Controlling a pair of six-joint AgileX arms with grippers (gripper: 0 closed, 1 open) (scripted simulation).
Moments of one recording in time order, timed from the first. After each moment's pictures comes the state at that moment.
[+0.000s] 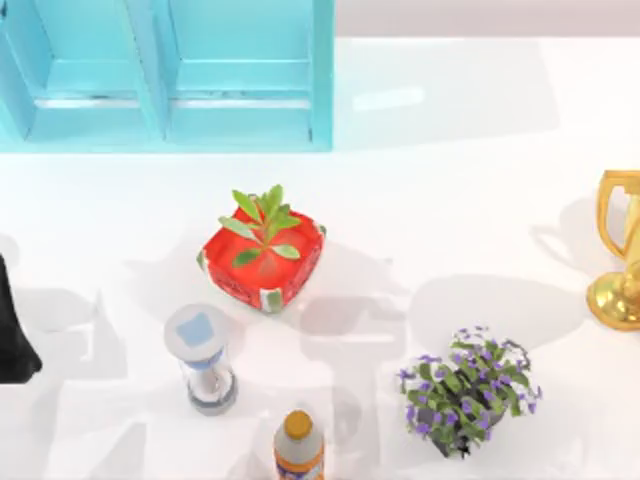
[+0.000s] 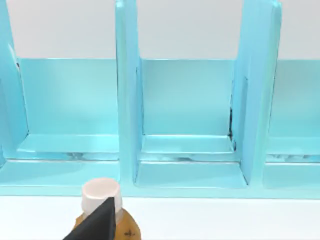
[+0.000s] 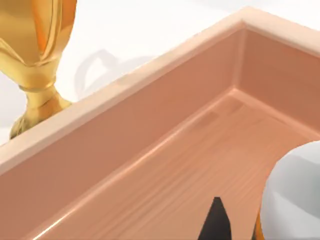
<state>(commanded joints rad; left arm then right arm) 0.00 0.00 0.00 0.00 0.00 0.00 -0.87 2.04 1.17 -0.95 -1.20 -1.81</state>
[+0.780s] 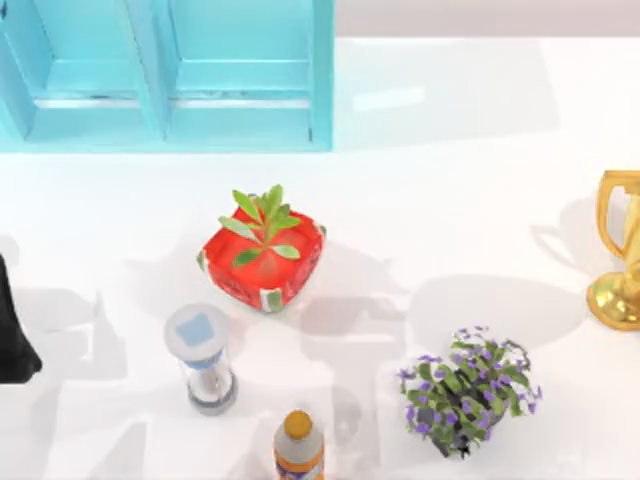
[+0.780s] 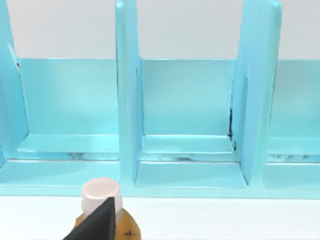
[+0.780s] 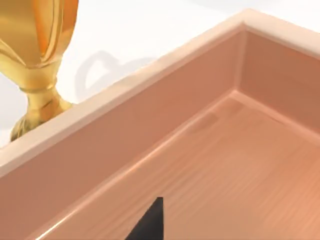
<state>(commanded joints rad) 0.00 0.00 0.00 0.00 0.00 0.00 -0.87 2.04 1.17 -0.95 -1.20 -1.81</state>
